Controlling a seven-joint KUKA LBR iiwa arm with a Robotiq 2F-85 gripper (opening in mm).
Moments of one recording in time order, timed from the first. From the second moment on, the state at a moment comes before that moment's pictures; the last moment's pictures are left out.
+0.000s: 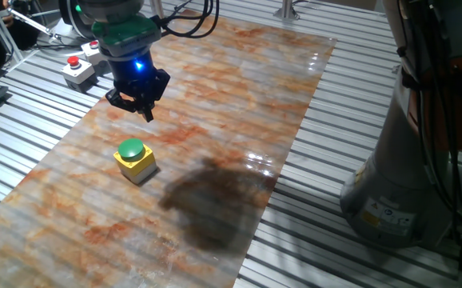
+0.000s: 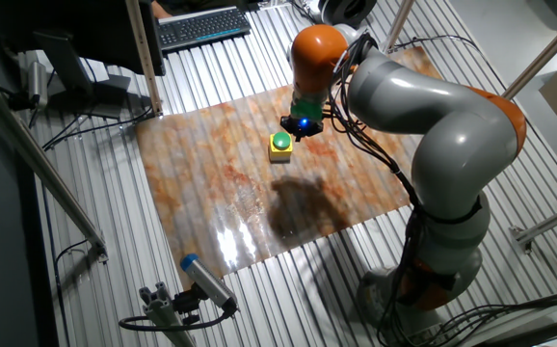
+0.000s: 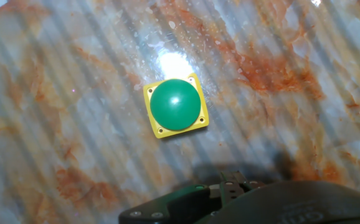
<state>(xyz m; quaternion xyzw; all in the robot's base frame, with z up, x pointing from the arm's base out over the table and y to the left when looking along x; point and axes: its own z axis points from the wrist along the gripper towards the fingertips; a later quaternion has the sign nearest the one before) 0.509 0.155 0.225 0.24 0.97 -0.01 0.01</state>
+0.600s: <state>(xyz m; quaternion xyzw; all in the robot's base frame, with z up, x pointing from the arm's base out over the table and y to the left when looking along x) 0.509 0.155 0.224 0.21 0.98 -0.04 0.01</state>
